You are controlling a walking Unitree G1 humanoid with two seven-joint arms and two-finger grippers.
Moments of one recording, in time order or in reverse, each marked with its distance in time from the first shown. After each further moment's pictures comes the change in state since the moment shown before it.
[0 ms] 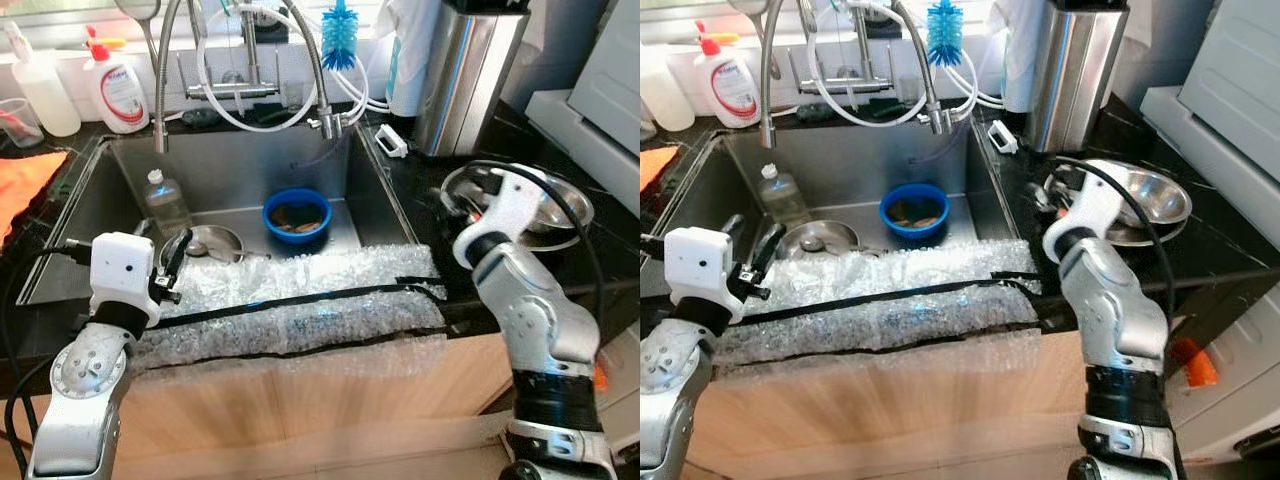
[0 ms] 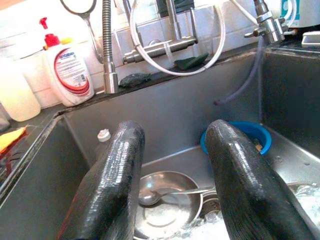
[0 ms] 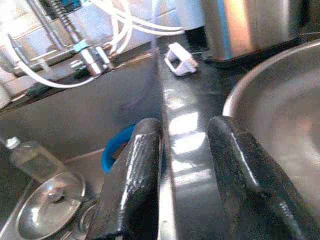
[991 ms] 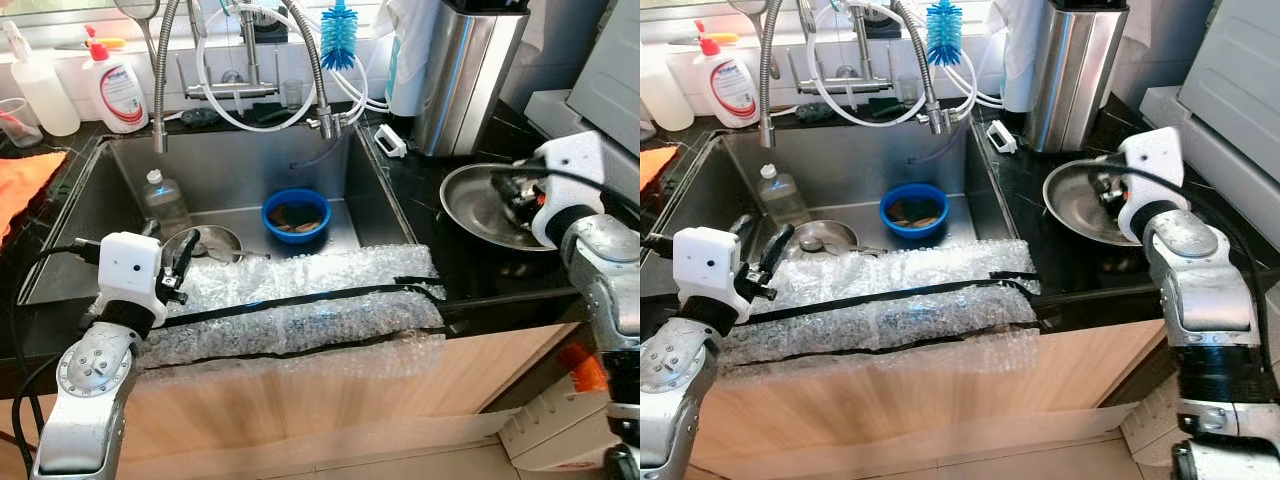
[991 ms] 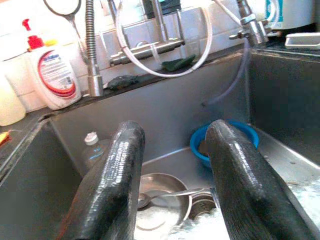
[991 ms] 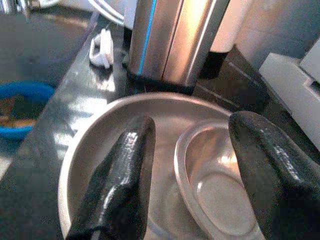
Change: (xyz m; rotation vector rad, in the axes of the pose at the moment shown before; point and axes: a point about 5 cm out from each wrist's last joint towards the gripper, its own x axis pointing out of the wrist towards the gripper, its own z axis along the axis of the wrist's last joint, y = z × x) left arm 0.002 -0.007 0.000 -0.009 -0.003 -0.036; right arm -0.012 -0.067 0.053 -0.611 0.057 -0.131
